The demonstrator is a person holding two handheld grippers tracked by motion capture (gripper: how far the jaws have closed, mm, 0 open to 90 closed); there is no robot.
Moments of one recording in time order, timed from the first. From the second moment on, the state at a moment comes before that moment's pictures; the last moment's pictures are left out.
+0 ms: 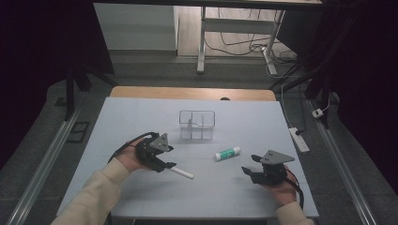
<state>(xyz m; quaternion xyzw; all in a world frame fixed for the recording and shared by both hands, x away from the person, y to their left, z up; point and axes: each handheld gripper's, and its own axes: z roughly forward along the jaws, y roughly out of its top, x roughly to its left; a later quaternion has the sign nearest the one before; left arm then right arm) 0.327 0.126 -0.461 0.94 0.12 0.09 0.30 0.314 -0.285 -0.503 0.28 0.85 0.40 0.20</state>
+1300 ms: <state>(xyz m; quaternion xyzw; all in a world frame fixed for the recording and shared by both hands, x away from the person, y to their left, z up) 0.346 0.067 -0.505 0.97 0.05 0.01 0.22 0.315 -0.284 -0.506 0.28 0.85 0.39 0.19</state>
